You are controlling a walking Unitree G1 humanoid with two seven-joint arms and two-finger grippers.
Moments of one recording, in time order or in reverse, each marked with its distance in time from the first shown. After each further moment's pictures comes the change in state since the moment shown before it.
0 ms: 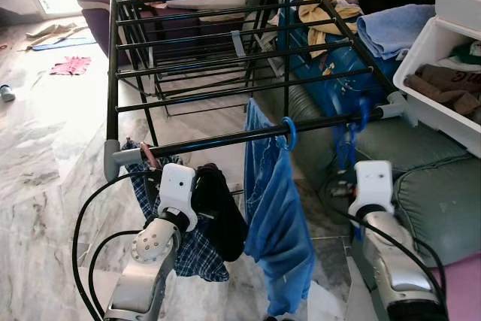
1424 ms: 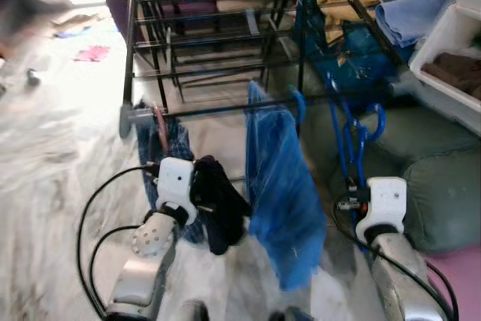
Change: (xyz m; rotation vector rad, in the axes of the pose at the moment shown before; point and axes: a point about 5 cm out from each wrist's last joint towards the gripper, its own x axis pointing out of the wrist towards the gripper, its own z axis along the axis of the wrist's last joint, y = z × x) left arm 0.006 -0.005 0.005 -0.004 -0.029 0.009; right arm -0.028 -0.004 -0.012 0.034 -0.078 0.049
